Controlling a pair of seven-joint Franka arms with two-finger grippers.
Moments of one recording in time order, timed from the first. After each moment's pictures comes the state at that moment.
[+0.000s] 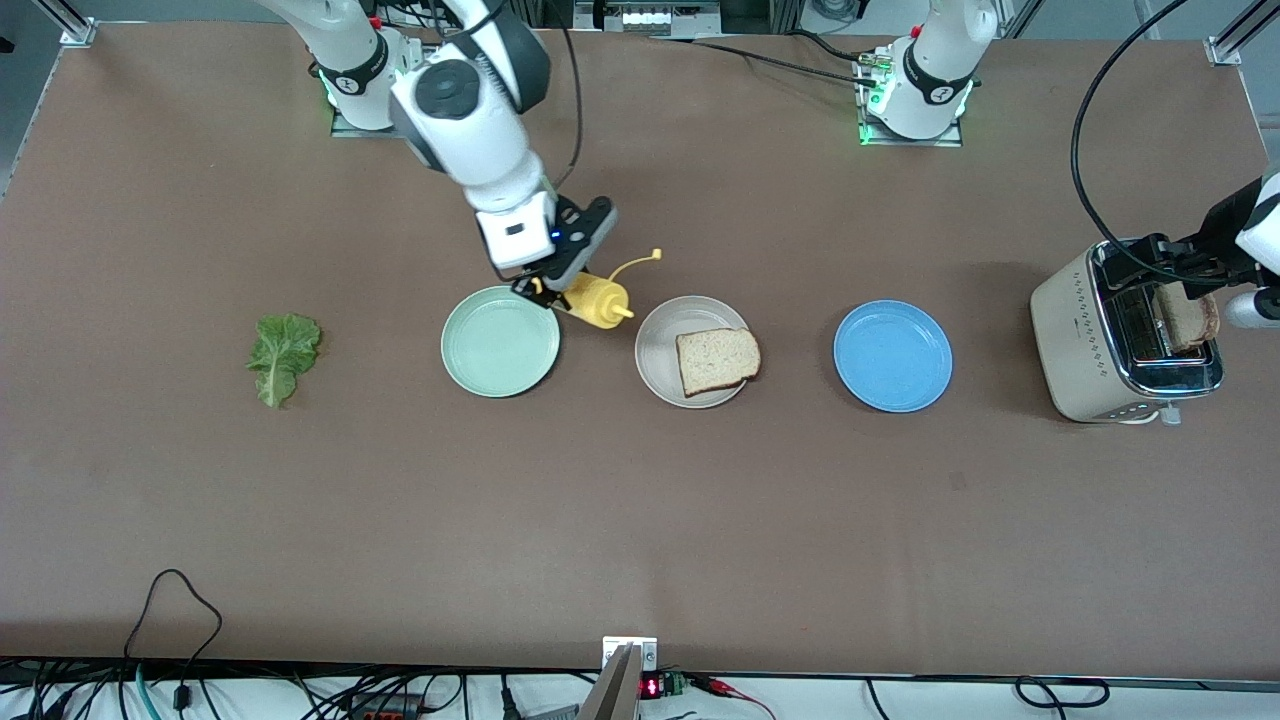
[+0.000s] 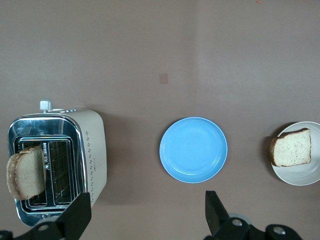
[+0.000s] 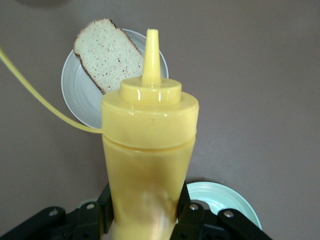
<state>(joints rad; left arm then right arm) 0.07 0.10 -0.03 -1.52 -0.02 1.61 -0.02 0.35 0.28 0.40 -1.94 -0.13 2.43 -0.19</state>
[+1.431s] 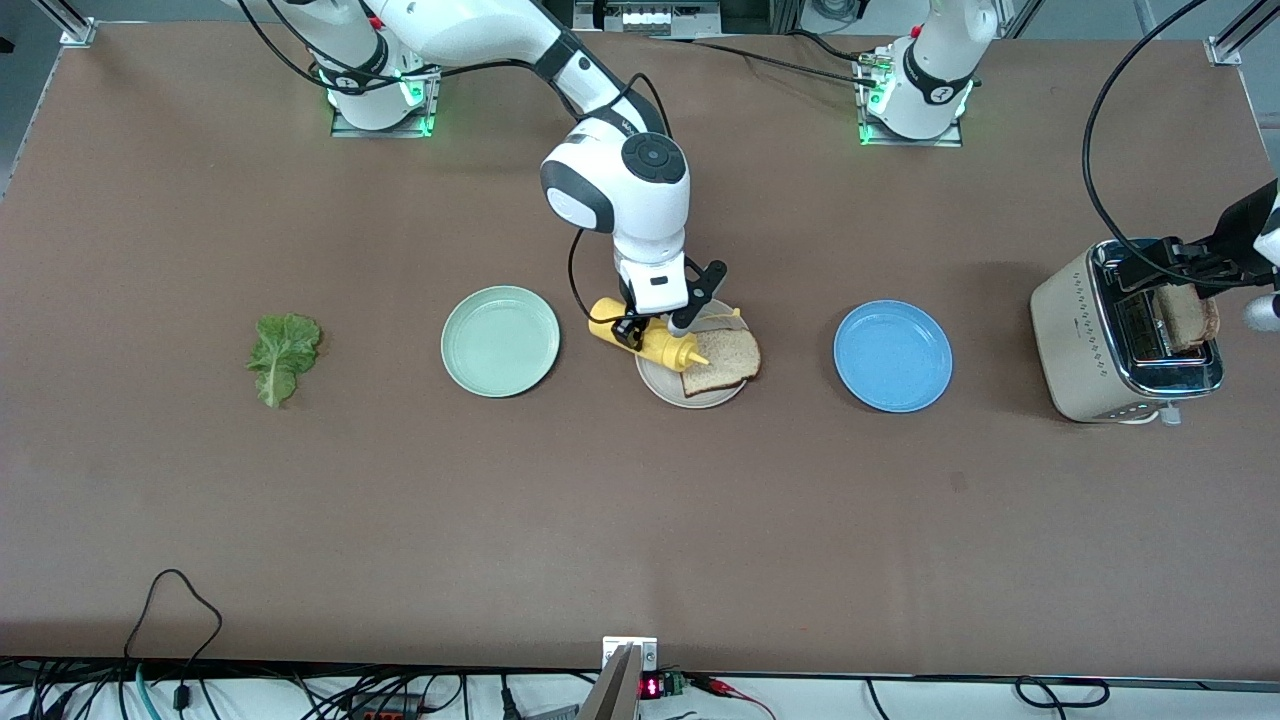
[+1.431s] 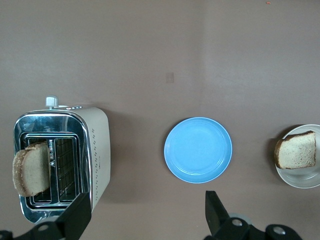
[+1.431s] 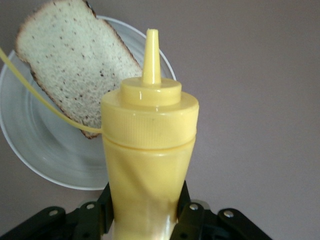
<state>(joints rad) 0.08 0.10 -0.03 -1.52 -0.02 1.61 -0.02 0.75 0.70 0.12 -1.47 -0.38 2.23 0.03</state>
